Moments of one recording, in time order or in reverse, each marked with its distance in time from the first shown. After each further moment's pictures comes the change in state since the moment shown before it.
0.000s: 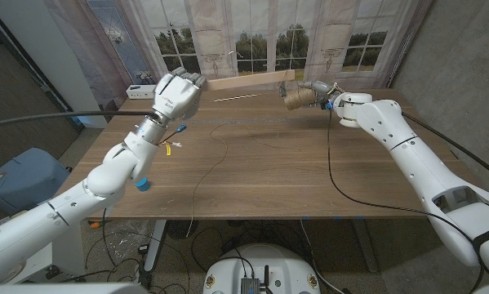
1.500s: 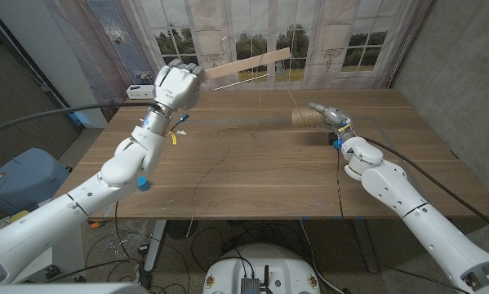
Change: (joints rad) left arm -0.101 -0.054 0.066 0.055 -0.060 0.027 -0.027; left_hand 0.000 0.000 0.000 0.000 0.000 0.011 0.003 -0.017 0.000 0.000 0.000 -0.009 0.000 0.004 0.003 -0.008 0.010 -0.002 0.002 0.007 0.000; right arm -0.398 -0.051 0.075 -0.061 -0.057 0.444 0.046; right_hand 0.000 0.000 0.010 0.005 0.000 0.002 -0.003 -0.009 0.000 0.000 0.000 0.000 0.010 0.002 -0.001 -0.021 0.053 0.000 0.000 0.043 -0.031
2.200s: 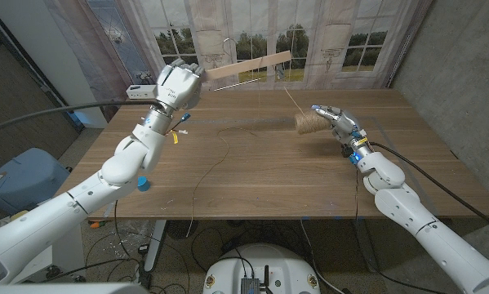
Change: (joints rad) left arm -0.015 0.007 0.012 -0.006 0.025 0.005 -0.026; left_hand 0.000 0.000 0.000 0.000 0.000 0.002 -0.002 -0.006 0.000 0.003 -0.003 -0.004 0.000 0.008 -0.001 -0.005 0.006 0.000 0.000 0.004 0.001; right arm -0.032 -0.025 0.020 0.216 0.076 0.532 0.652; right_hand -0.003 0.003 0.004 0.004 0.000 -0.012 -0.014 0.000 0.005 -0.022 -0.021 0.000 0.019 0.009 0.002 -0.013 0.006 -0.013 0.013 0.023 -0.003
